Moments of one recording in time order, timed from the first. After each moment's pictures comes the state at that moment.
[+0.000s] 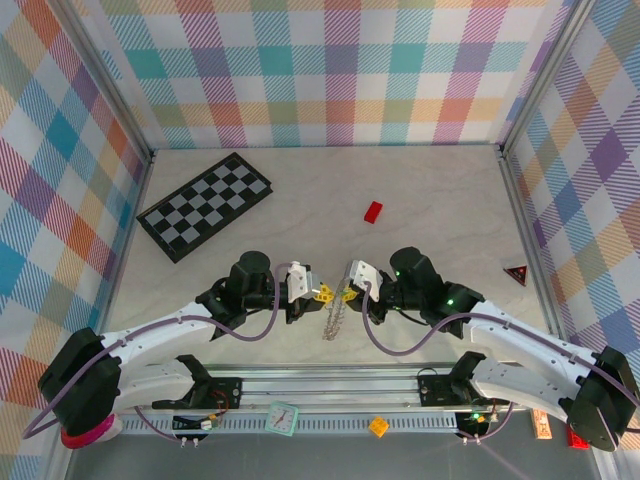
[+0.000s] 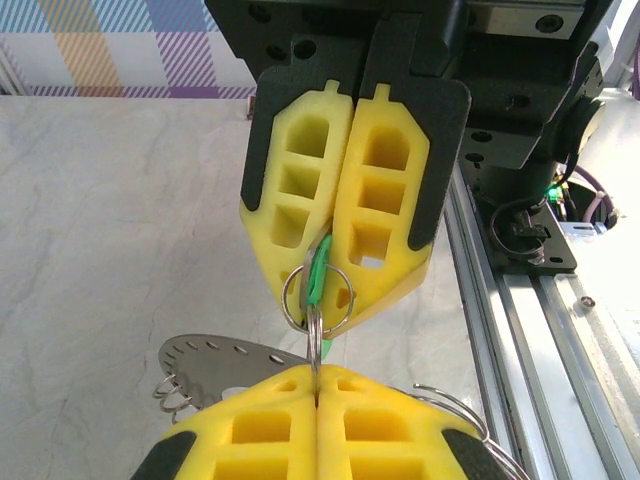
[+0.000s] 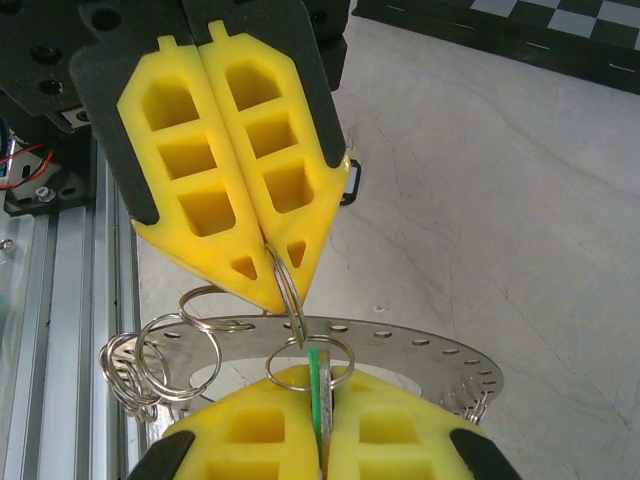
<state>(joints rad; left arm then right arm) -0.77 1.11 0.50 0.26 0.65 0.28 0.82 0.96 0.62 -0.25 -0.40 -0.28</state>
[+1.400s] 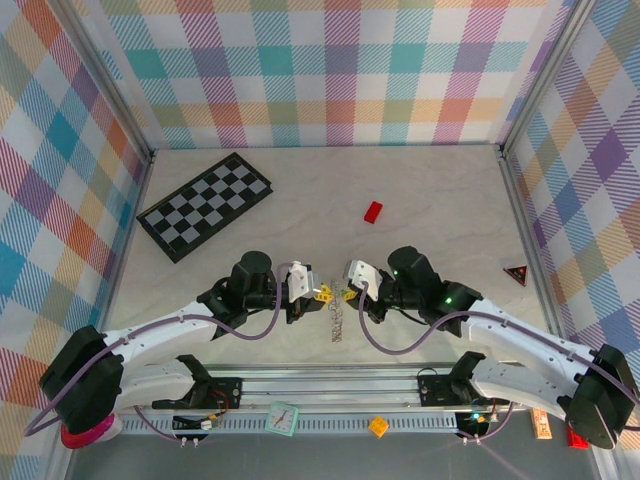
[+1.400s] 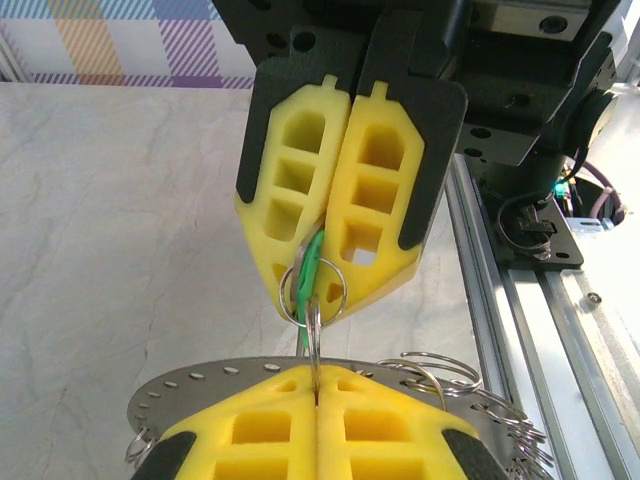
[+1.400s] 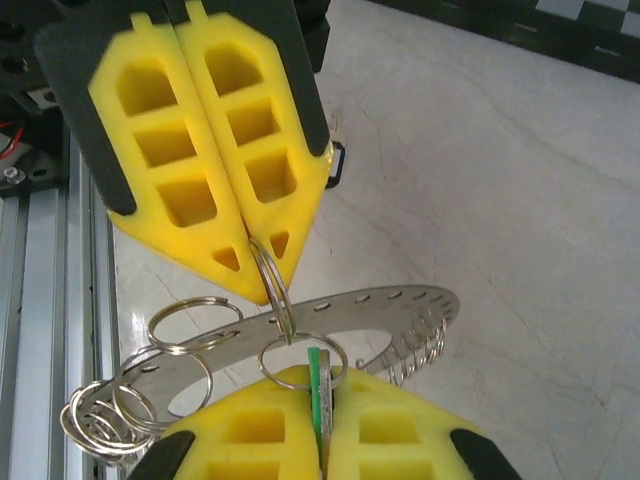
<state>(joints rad) -0.77 1.12 0.50 0.26 0.64 0.27 0.82 0.98 0.63 -0.28 -0.36 -0.31</state>
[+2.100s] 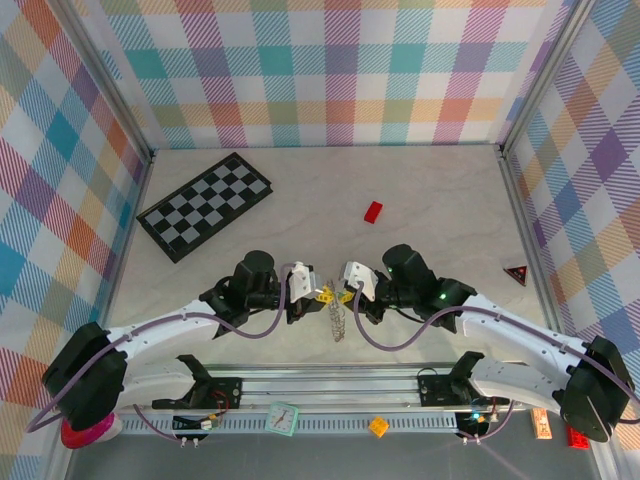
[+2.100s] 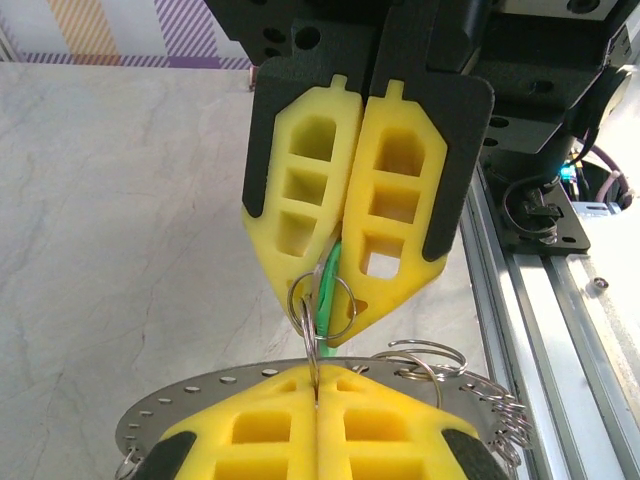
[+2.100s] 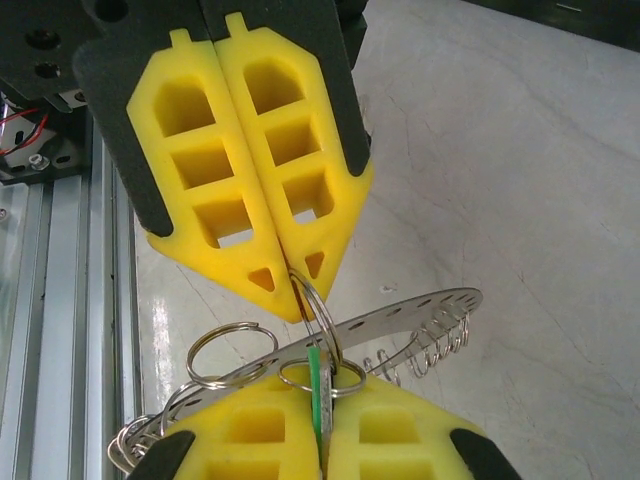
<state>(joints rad) -0.77 1.15 0.50 0.23 0.63 0.29 0.82 1.03 0.65 -0.29 -0.41 -0.32</state>
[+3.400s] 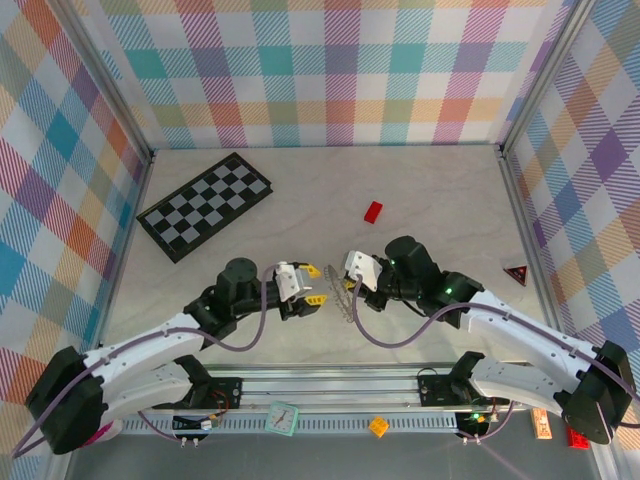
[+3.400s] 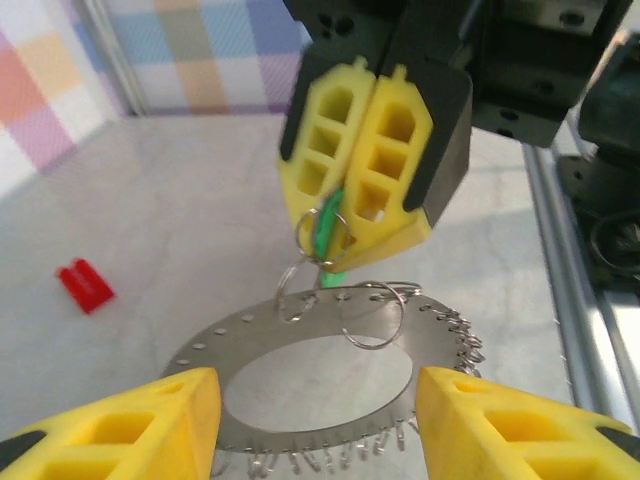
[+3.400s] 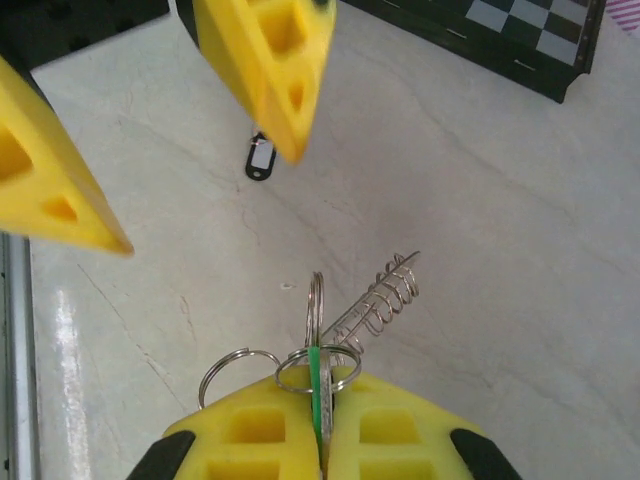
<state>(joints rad) -0.77 0.96 0.43 0.29 0.43 0.28 0.82 1.01 0.76 -0.39 -0.23 -0.42</state>
